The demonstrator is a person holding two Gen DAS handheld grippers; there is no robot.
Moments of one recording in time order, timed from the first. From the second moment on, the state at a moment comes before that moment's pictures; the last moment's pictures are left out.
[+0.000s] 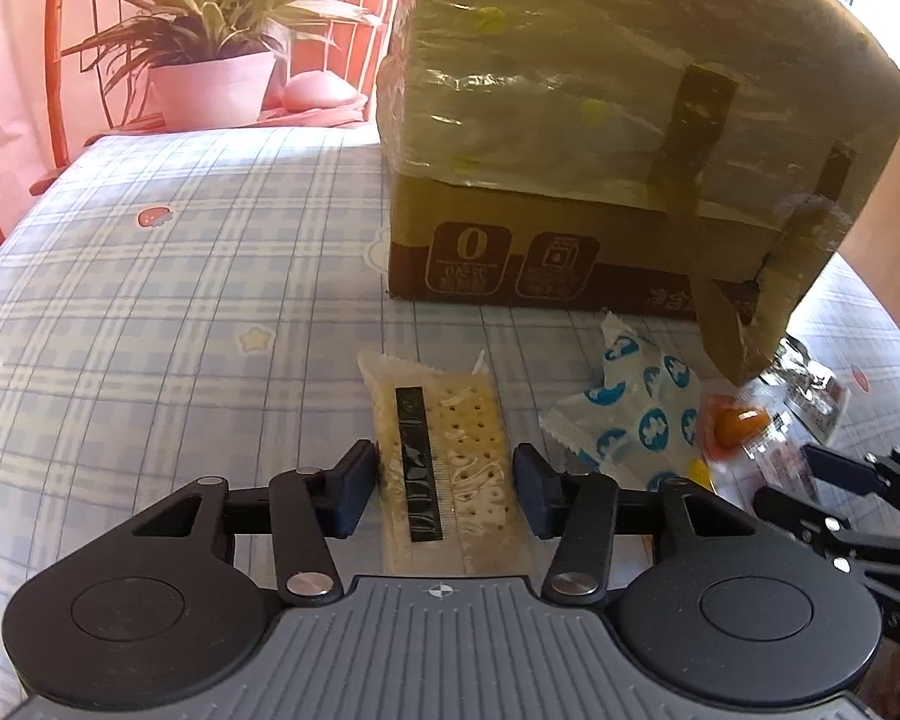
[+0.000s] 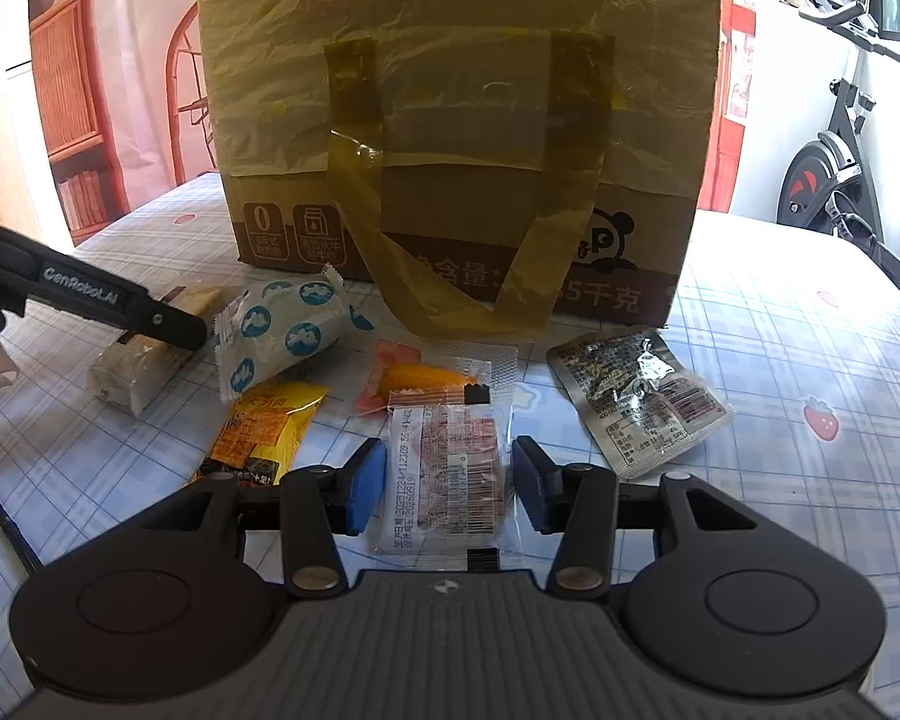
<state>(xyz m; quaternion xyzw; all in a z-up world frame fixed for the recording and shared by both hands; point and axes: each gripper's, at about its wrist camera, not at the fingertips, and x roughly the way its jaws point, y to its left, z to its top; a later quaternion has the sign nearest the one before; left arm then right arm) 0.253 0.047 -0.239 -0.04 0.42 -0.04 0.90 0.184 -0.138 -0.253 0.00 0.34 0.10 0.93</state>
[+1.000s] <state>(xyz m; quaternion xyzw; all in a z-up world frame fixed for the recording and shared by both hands) 0.215 0.037 -0.211 -0.03 0.38 -0.07 0.92 0.176 -0.142 -0.247 0.01 0.33 0.11 0.94</state>
